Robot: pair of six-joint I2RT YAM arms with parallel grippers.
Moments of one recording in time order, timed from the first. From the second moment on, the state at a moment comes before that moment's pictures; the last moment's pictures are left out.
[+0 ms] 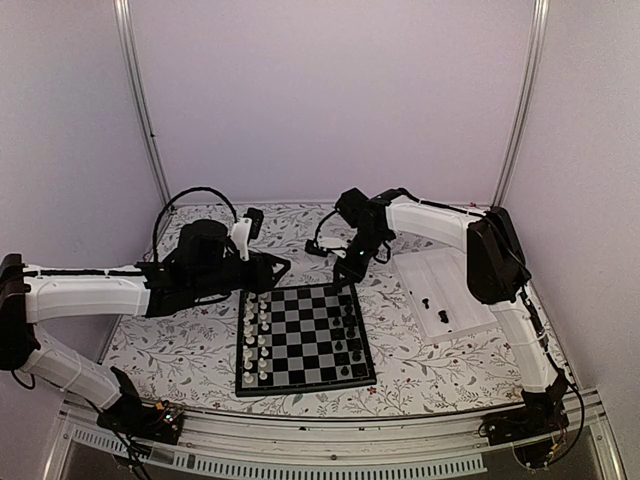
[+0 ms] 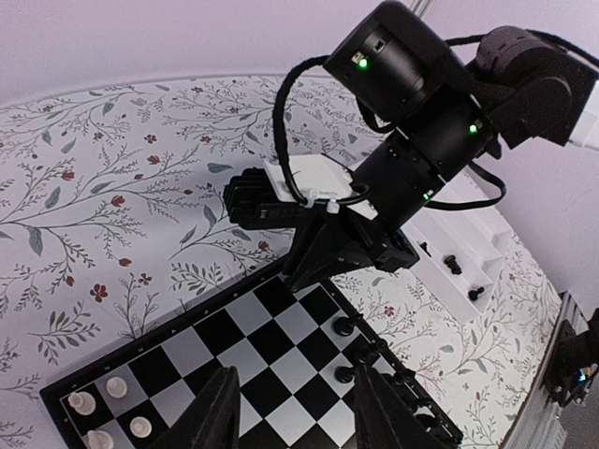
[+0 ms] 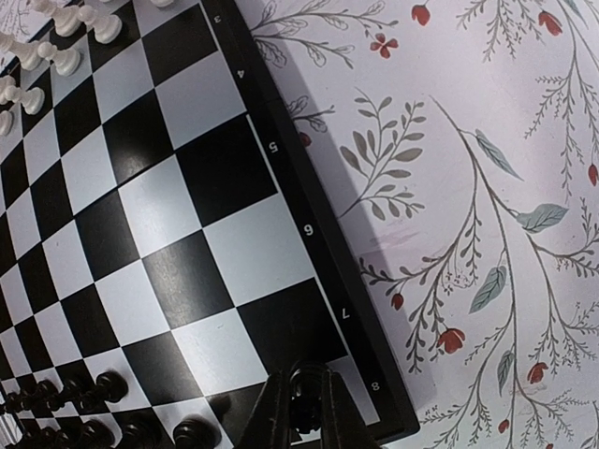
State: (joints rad) left arm -0.79 1.33 0.74 0.19 -0.03 -0.41; right arm 0.71 2.42 2.13 -0.98 -0.35 -0.53
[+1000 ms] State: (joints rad) left arm -0.78 1.35 0.74 0.20 -0.01 -0.42; right arm 0.71 2.40 2.09 -0.99 -0.32 -0.53
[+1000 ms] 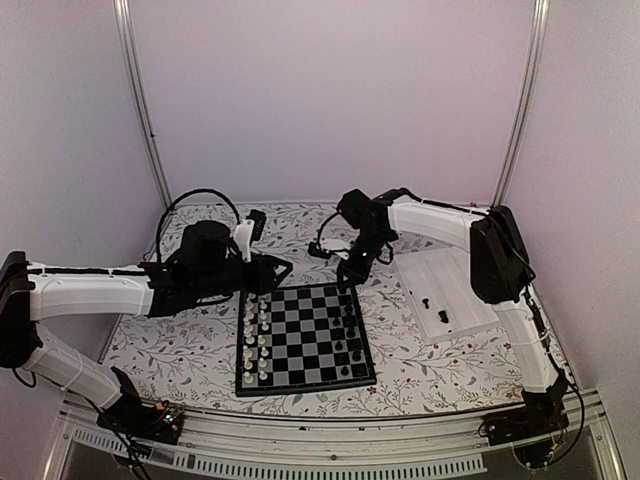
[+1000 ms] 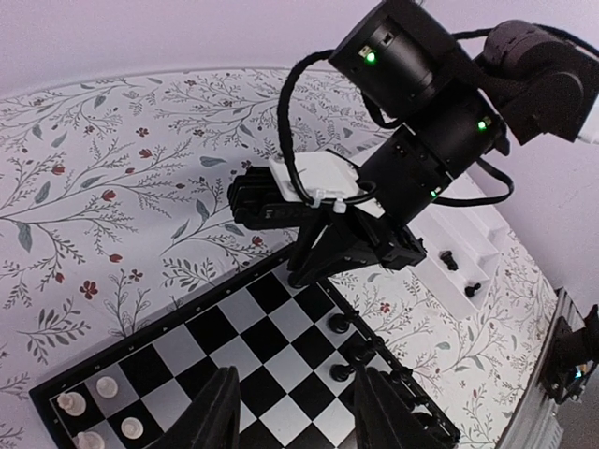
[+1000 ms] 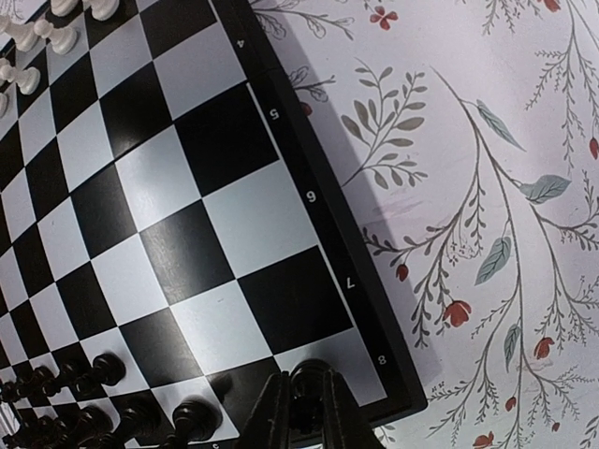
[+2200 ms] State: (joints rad) left arm -0.82 1.56 1.15 0.10 0.09 -0.18; right arm 0.36 1.69 1.33 -0.86 -0.30 -0.66
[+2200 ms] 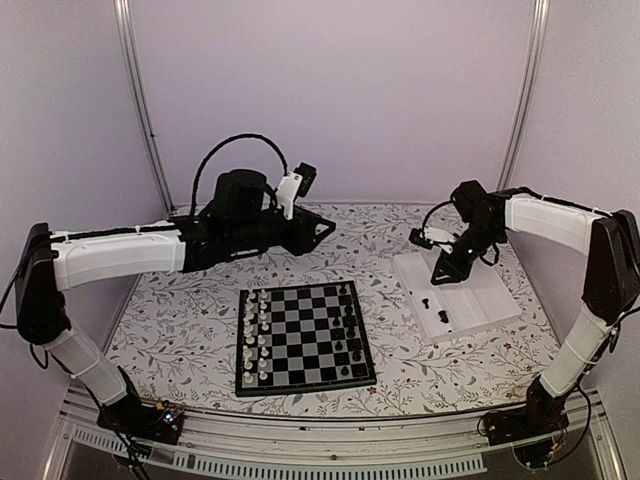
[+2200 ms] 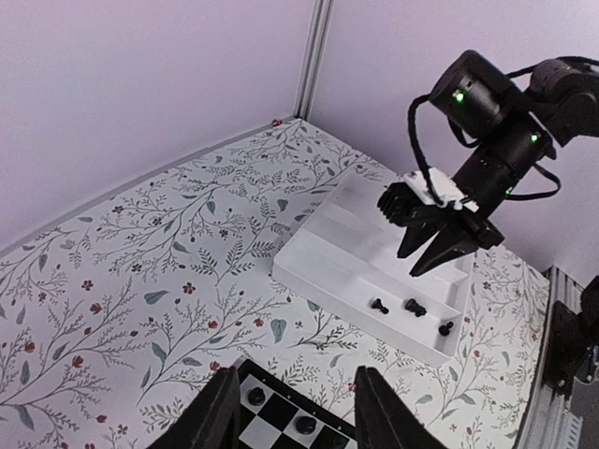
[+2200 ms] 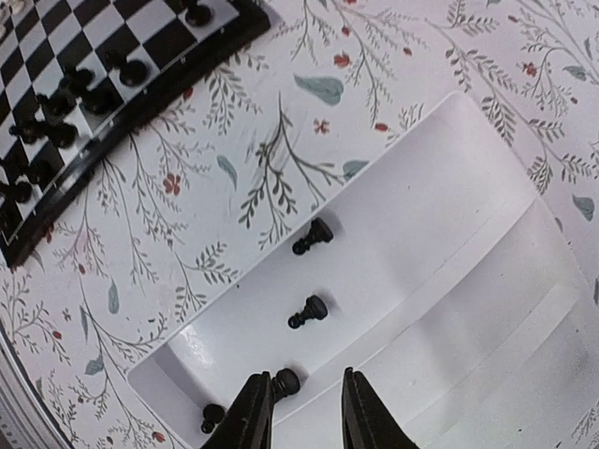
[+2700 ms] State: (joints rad) left arm -0.91 1.71 1.34 -0.01 0.13 -0.09; right arm 0.35 1.78 1.21 -0.77 -0.27 -0.79
